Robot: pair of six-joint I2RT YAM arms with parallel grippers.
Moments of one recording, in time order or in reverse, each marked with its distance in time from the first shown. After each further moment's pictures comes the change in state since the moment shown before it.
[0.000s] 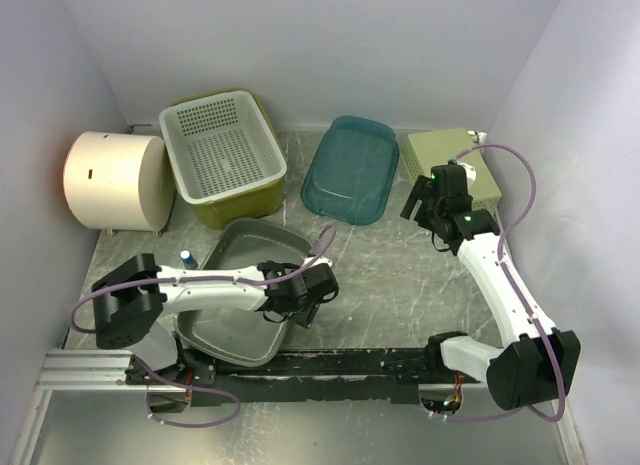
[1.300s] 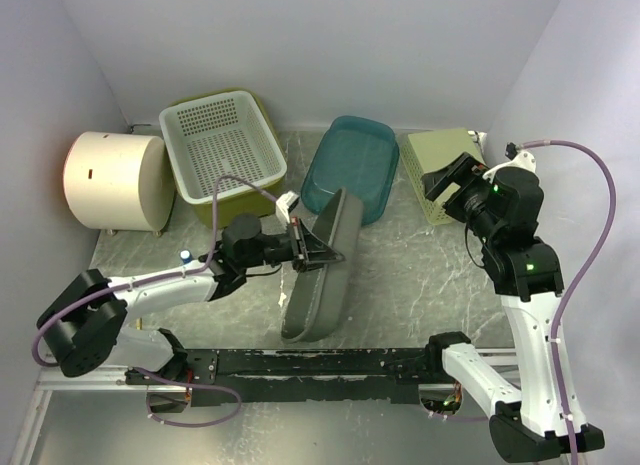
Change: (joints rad) left arm 0.368 -0.222 -0.299 1.217 0.730 -0.652; right arm -0.046 -0.300 0.278 -0.118 -0.172 0.097
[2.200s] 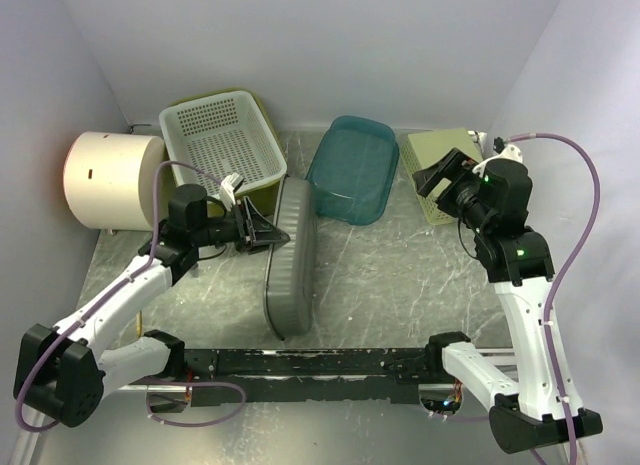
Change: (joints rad) left arm 0.460 -0.261 0.005 -0.504 0.288 0.249; right arm 0.000 0.056 -0.021 0.040 -0.055 0.004
